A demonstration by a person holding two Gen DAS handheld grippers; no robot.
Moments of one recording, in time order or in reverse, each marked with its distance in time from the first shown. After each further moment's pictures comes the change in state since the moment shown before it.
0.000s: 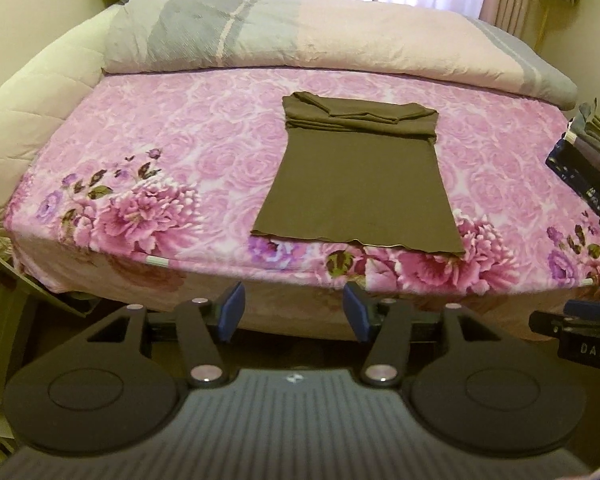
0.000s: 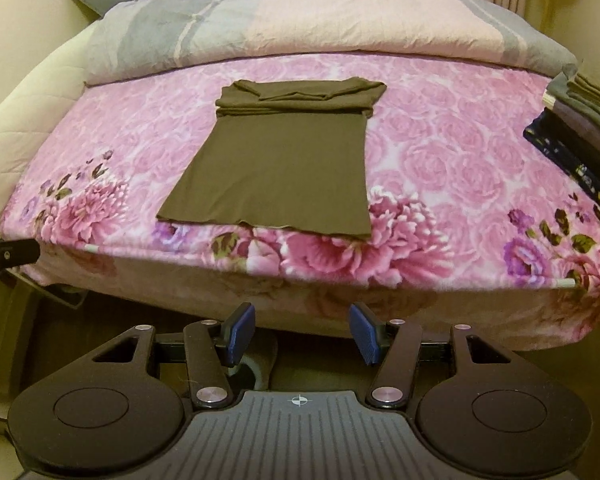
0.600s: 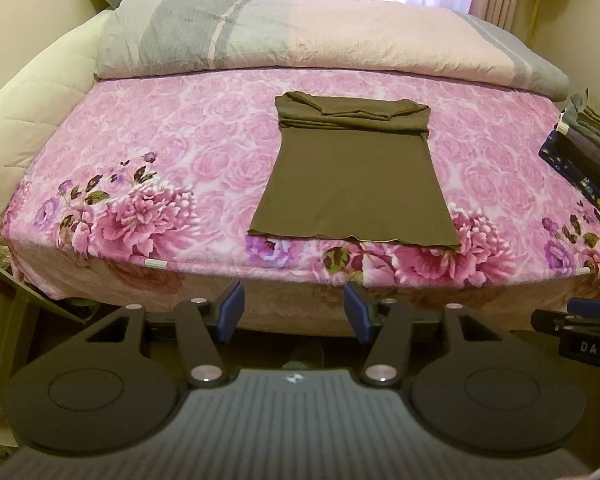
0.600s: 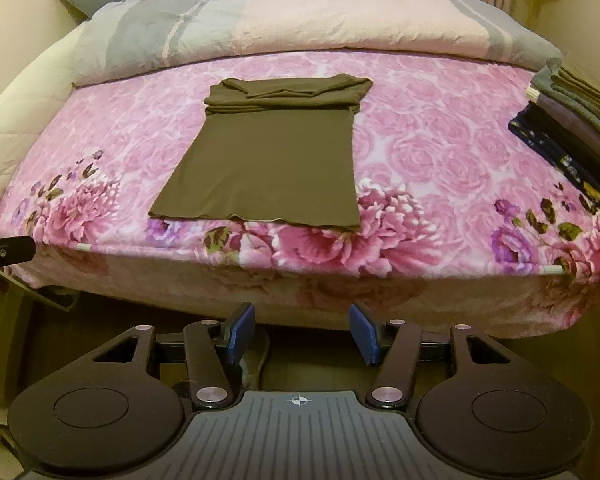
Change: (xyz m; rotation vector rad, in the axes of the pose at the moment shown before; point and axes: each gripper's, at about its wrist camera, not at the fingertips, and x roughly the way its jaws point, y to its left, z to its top) left arm -0.003 0.003 -0.005 0.018 0.008 -0.023; right arm -0.008 0.006 -0.006 0.011 0.004 -0.039
